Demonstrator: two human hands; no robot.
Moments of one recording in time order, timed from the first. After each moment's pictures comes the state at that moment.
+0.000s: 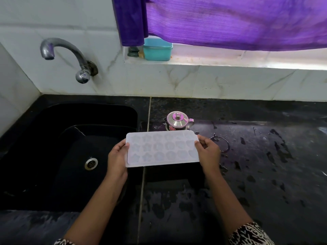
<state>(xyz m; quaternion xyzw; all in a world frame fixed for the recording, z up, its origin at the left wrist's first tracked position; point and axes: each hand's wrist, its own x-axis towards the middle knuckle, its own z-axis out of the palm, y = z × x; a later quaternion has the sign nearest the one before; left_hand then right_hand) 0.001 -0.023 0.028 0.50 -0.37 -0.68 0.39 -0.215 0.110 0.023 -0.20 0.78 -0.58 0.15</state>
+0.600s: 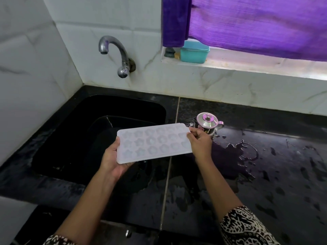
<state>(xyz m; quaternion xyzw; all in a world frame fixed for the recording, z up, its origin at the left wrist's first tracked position) 0.104 -0.034 0.052 0.40 -0.21 -0.80 0.38 -0.142 0.033 0.033 -0.27 0.74 -0.58 0.22</state>
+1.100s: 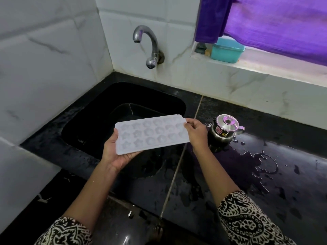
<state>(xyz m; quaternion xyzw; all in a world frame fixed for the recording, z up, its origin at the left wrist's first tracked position) 0.138 -0.010 0.050 0.31 -0.07 -0.83 0.47 -0.112 -0.009 0.039 -0.35 0.69 -0.54 0.33</state>
